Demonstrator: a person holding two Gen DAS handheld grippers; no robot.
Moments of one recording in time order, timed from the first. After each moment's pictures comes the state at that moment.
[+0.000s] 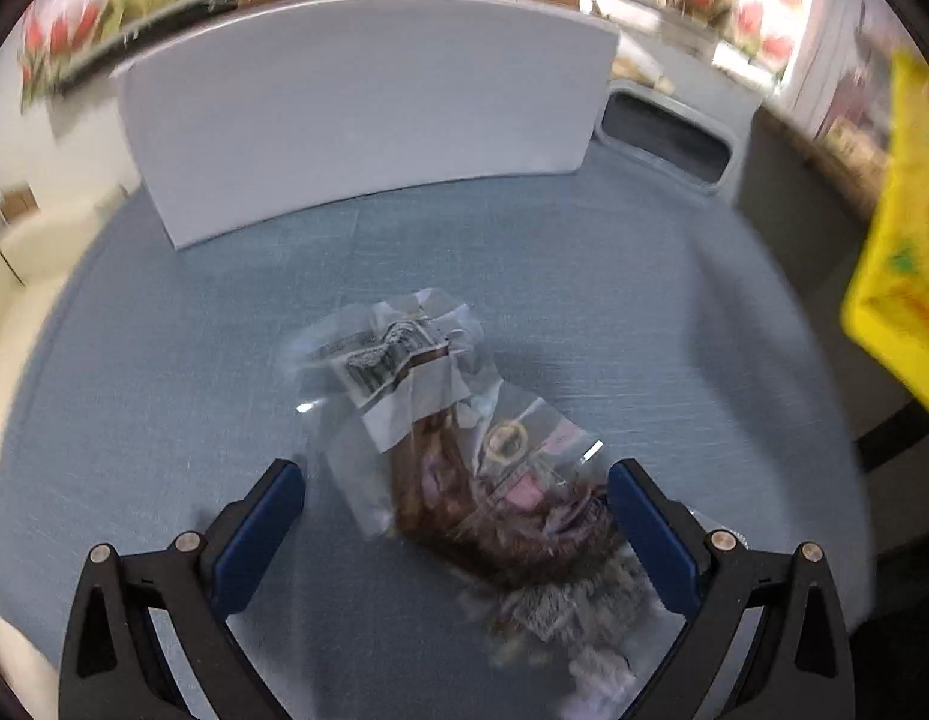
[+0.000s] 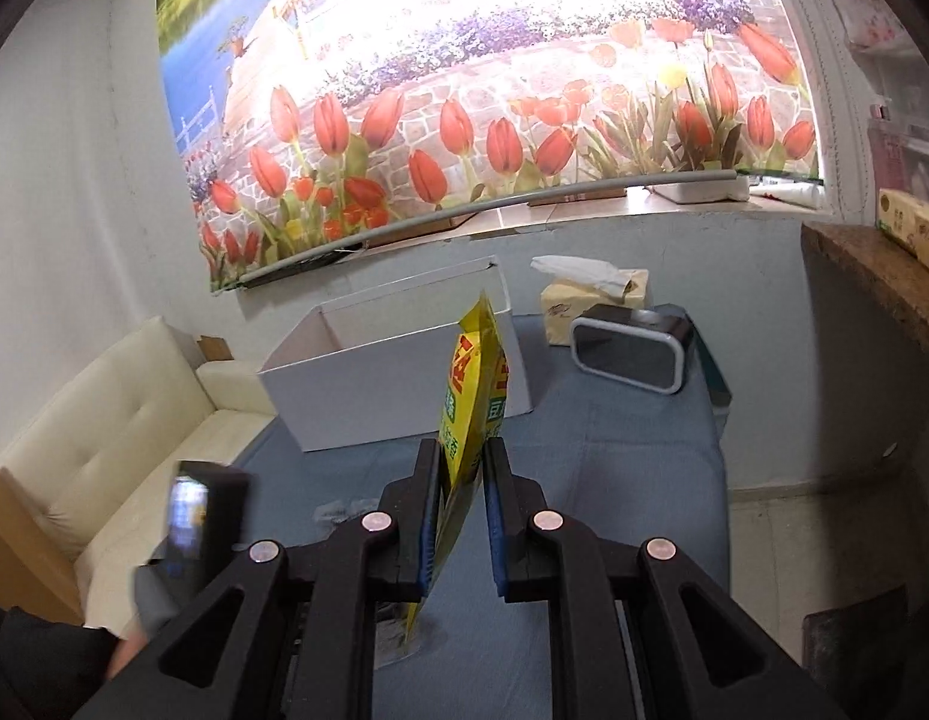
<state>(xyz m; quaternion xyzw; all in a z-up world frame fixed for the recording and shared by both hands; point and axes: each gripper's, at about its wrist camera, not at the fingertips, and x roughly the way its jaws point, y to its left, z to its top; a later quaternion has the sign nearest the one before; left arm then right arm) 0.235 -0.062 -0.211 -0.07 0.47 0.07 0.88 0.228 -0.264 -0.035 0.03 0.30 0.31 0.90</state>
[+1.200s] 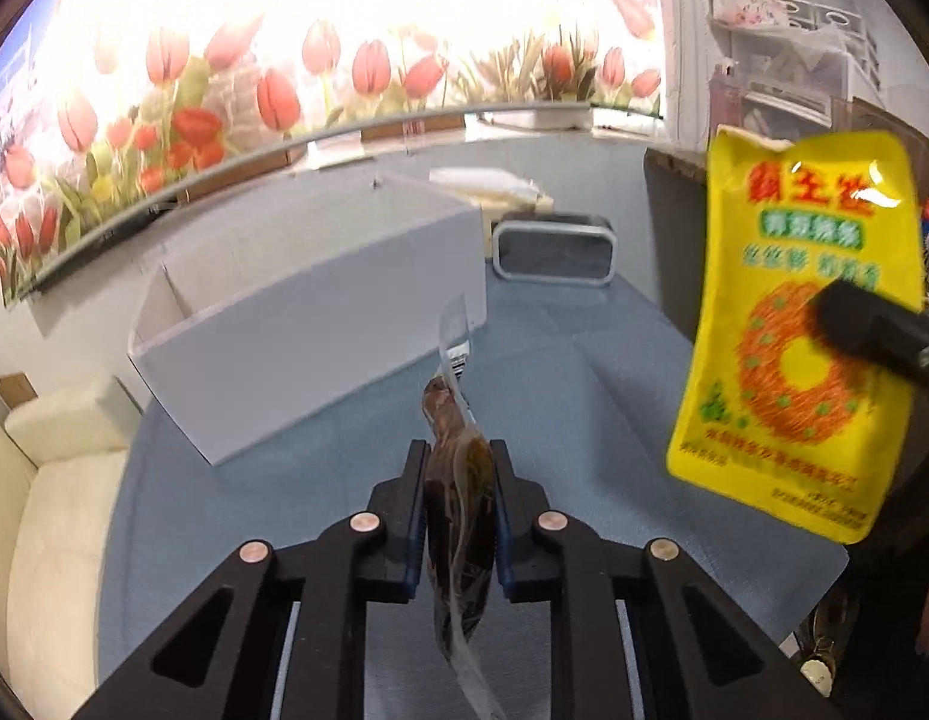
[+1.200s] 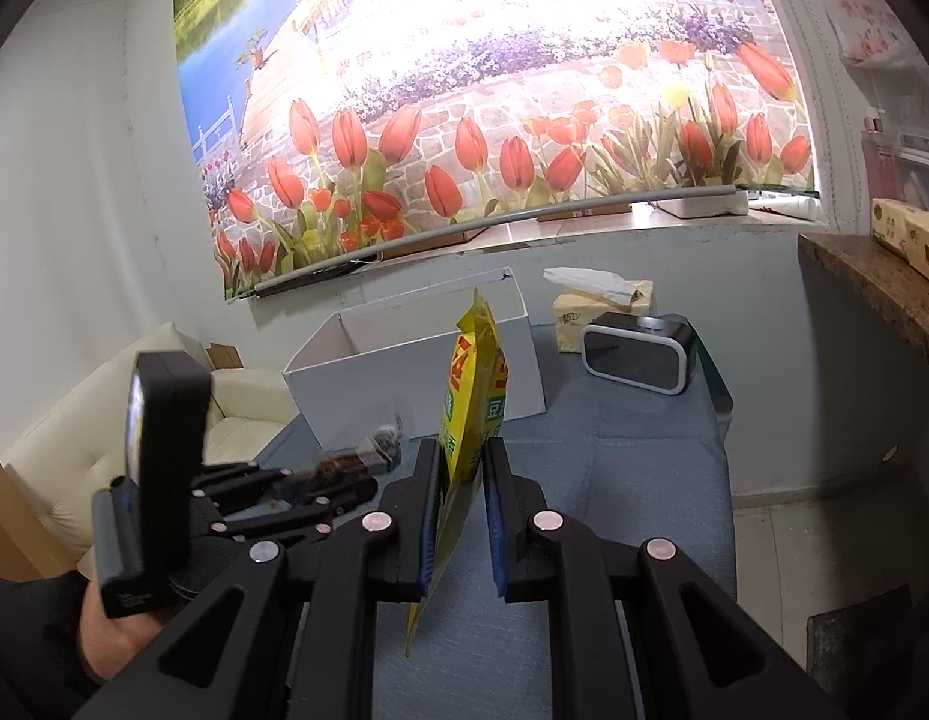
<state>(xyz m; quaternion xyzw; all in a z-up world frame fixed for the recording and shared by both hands) 0.203 -0.082 -0.109 0.04 0.34 -0.01 0.94 0.200 -0.261 -0.026 0.03 0.28 0.31 0.91</state>
